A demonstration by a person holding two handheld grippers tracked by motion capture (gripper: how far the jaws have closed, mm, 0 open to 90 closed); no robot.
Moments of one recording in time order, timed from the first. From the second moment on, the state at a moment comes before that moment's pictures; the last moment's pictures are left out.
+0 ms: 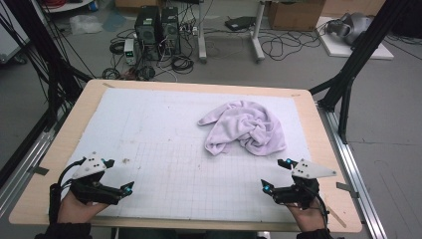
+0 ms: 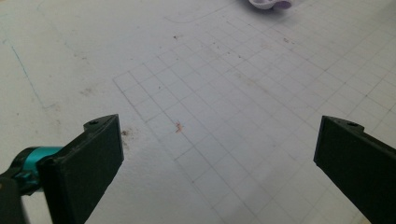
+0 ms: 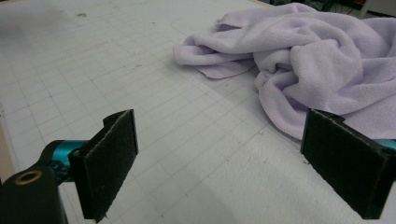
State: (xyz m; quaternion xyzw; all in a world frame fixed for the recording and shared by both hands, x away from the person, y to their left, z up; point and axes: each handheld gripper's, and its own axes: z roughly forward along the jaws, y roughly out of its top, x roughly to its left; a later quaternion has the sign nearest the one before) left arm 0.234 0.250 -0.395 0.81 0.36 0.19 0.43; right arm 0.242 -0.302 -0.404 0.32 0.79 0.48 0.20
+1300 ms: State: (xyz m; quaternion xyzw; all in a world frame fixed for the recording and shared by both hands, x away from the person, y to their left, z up) left arm 0.251 0.234 -0.399 0.81 0.35 0.18 0.44; right arm 0.277 -0.290 -0.394 0.32 0.79 0.49 0.18
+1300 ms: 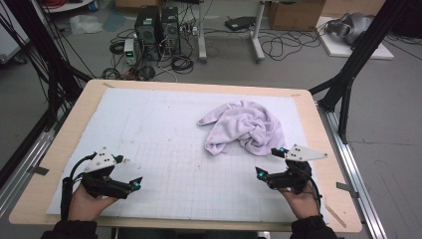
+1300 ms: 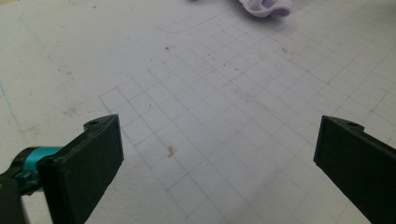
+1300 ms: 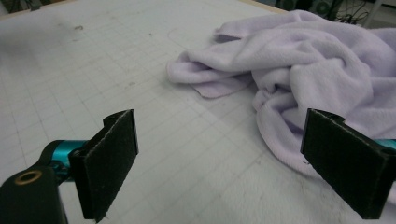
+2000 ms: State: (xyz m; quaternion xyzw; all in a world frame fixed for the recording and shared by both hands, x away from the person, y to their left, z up) left arm 0.264 0.217 -0.391 0.80 0.34 0.19 0.45; right arm 0.319 -0.265 -0.378 0.30 0.81 0.47 0.18
